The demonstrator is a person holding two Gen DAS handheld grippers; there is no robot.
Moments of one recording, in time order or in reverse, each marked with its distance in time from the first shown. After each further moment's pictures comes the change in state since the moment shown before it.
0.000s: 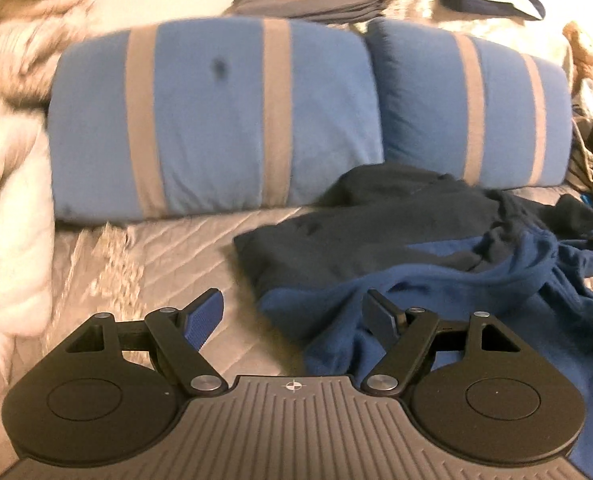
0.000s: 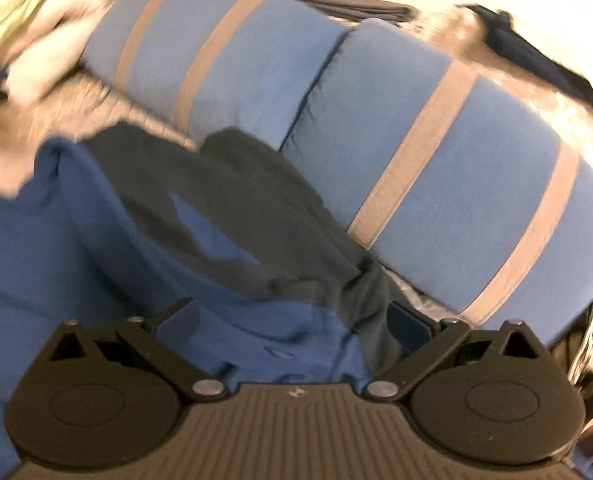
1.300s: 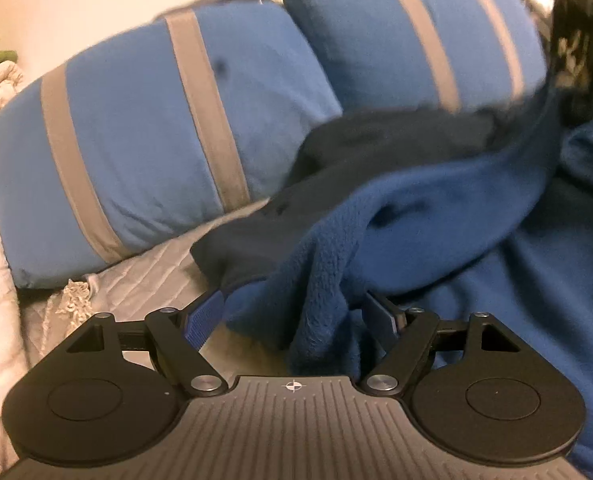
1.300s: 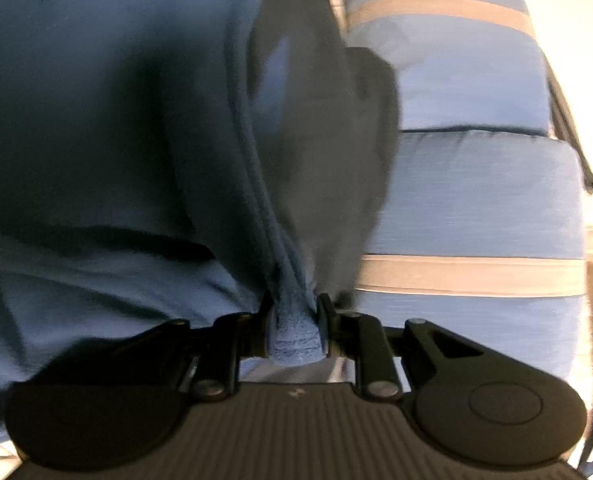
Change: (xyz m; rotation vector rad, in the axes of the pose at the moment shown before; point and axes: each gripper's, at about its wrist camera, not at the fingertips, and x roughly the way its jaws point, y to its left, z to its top) left arm 0.092 -0.051 -0.042 0.385 -0.034 0.115; right arm 0.085 0.028 -0.008 -0.929 0.125 -0.064
